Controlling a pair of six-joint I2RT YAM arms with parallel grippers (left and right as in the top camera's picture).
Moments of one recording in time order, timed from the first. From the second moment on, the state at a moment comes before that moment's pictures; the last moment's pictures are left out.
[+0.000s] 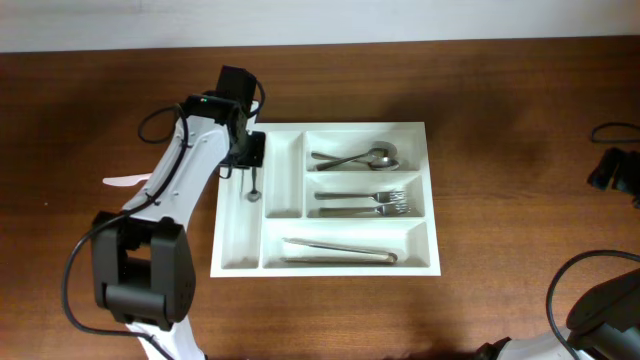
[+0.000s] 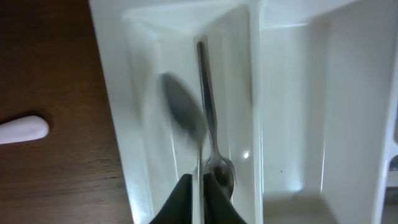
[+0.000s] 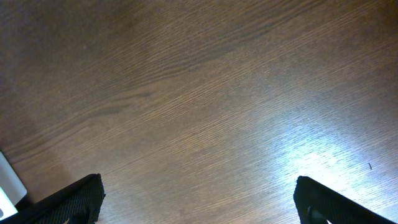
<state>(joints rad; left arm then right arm) -0.23 1.96 1.60 -0.99 -0.08 -0.10 -0.74 1.75 1.67 -1.24 -0.13 -0.23</state>
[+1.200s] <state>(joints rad) 0.03 1.98 1.80 -1.10 0.00 -1.24 -0.74 1.75 1.67 -1.24 -0.13 -0.23</state>
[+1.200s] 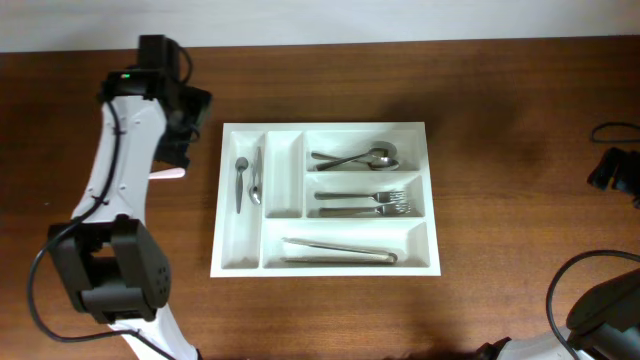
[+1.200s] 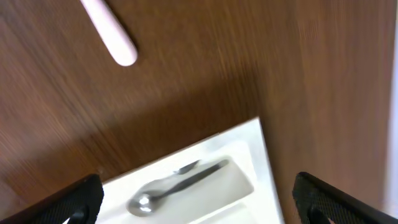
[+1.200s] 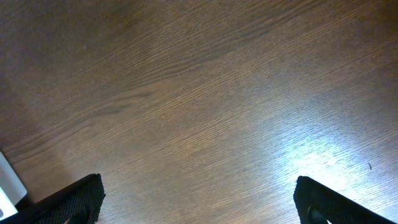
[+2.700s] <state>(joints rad) 0.30 2.28 1.80 -1.10 0.01 -1.30 -0.74 1.75 1.67 -1.24 -0.13 -0.23</state>
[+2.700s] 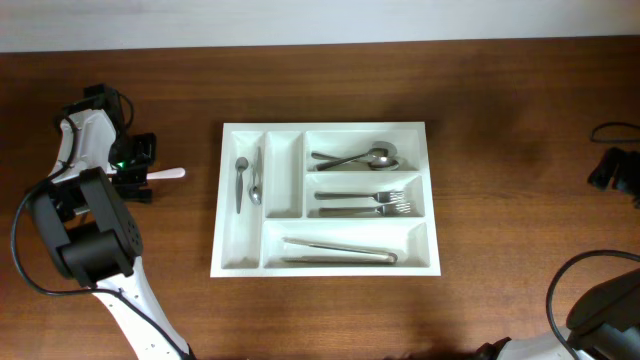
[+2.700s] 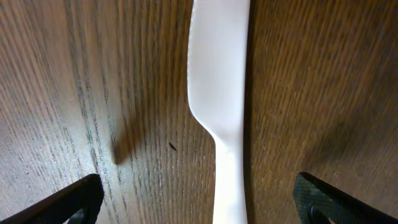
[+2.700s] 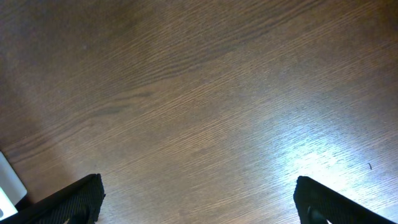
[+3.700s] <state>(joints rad) 0.30 2.28 1.80 -1.11 -0.02 -1.33 -0.74 1.75 1.67 -1.24 -0.13 -0.23</state>
